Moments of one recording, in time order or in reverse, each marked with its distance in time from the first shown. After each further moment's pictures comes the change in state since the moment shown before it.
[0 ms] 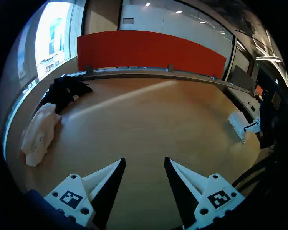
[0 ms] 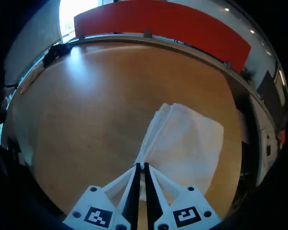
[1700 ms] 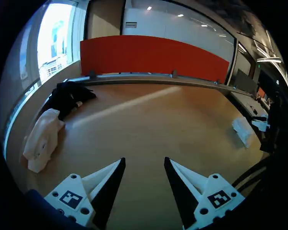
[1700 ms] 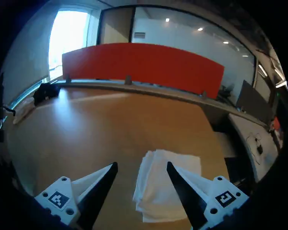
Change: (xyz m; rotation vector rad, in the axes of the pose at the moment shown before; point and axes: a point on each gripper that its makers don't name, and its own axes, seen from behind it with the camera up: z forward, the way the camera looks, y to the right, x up) left arm 0.024 -0.018 0.010 0.027 0.050 -0.002; right arm 0.097 0.010 -0.056 -0.183 0.433 0.115
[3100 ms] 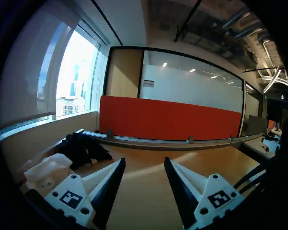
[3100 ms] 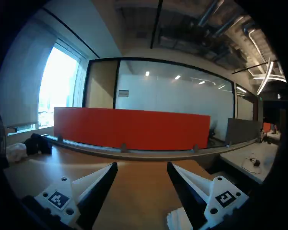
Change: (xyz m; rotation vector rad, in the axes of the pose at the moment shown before) left arm 0.134 -0.042 0.009 0.135 0.581 -0.080; right arm 0.160 -0.091 -0.003 -0.145 0.508 0.072
